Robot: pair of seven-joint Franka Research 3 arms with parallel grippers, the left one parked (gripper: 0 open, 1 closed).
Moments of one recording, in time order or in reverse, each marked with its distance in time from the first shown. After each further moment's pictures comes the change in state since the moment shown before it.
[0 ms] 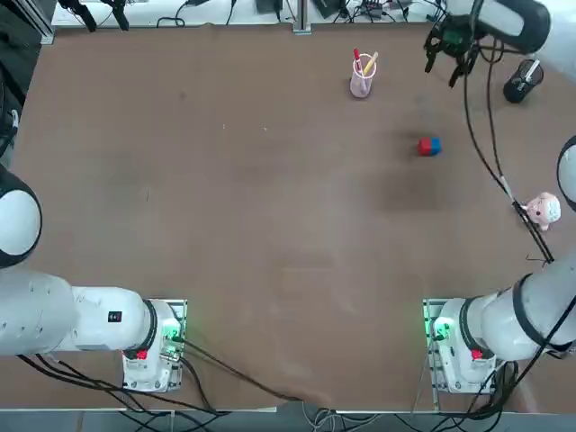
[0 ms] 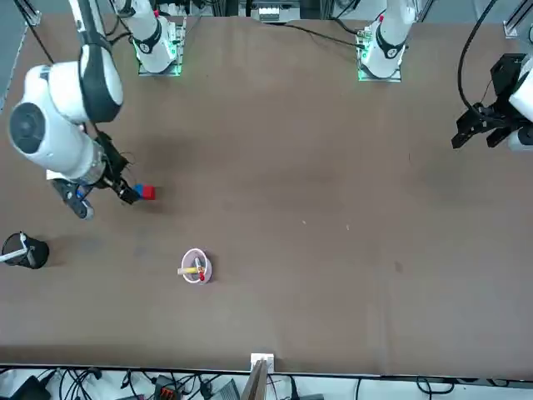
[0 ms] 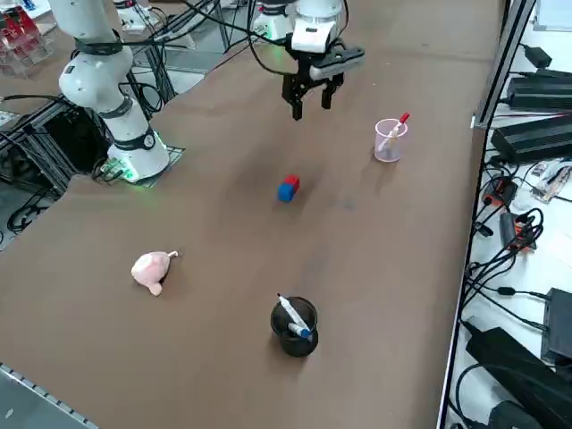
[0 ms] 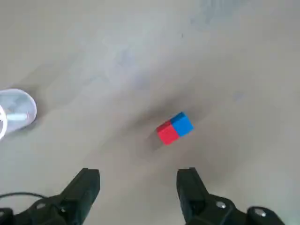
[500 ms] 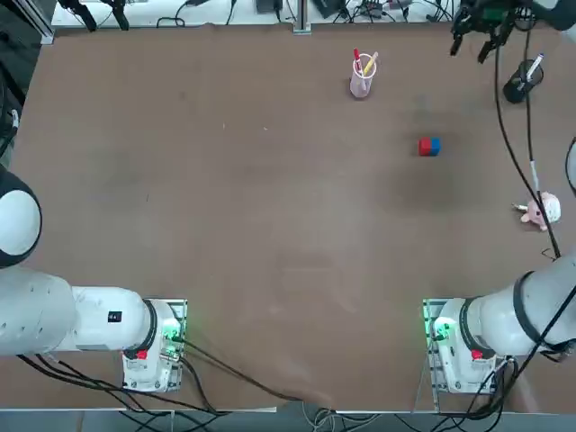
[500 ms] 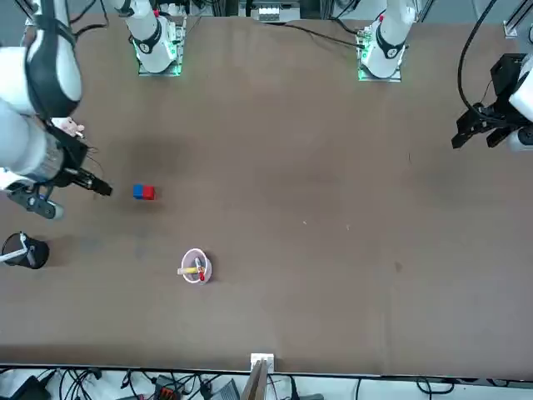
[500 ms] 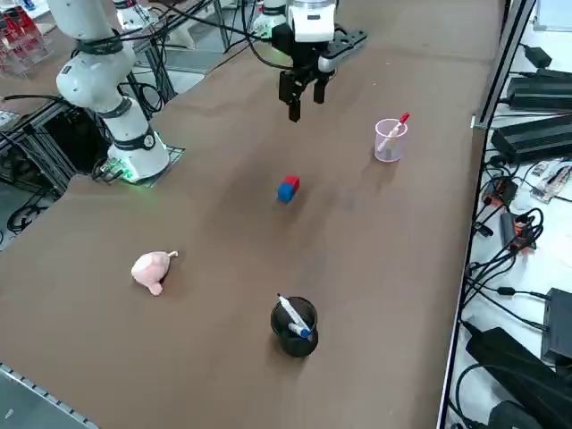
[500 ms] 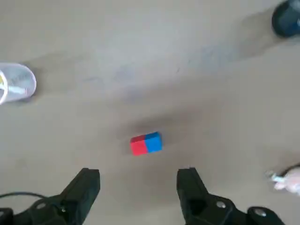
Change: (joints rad) arm -0.108 -0.010 -0.007 0.095 0.000 -0.088 -0.430
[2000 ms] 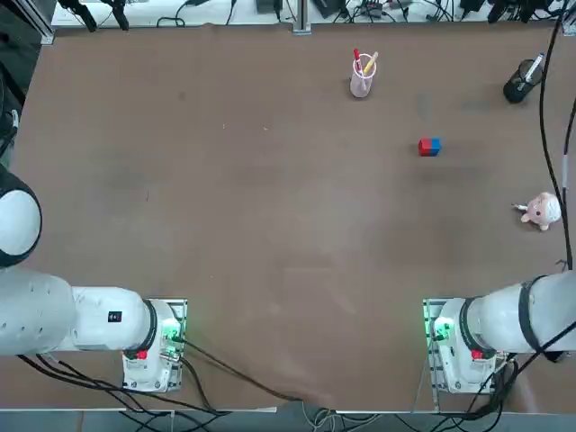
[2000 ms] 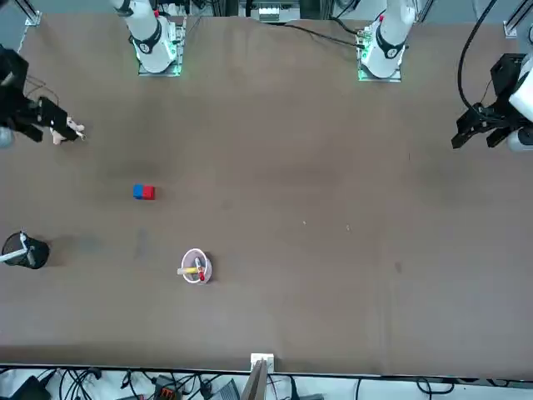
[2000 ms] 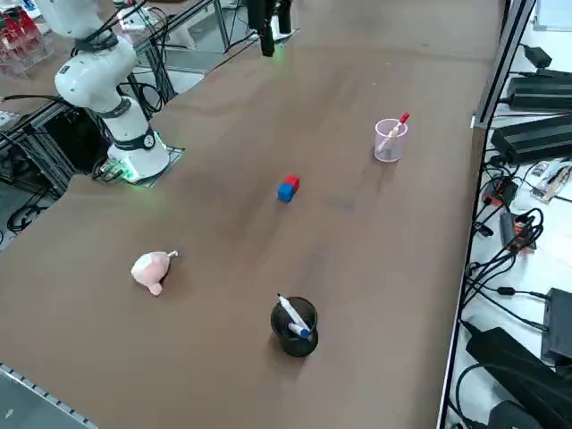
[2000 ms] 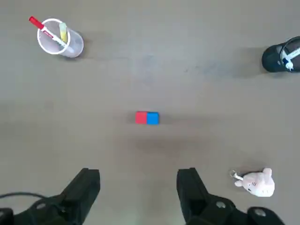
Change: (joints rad) arm -0.037 -0.223 0.043 0.089 0.002 -0.250 -0.249
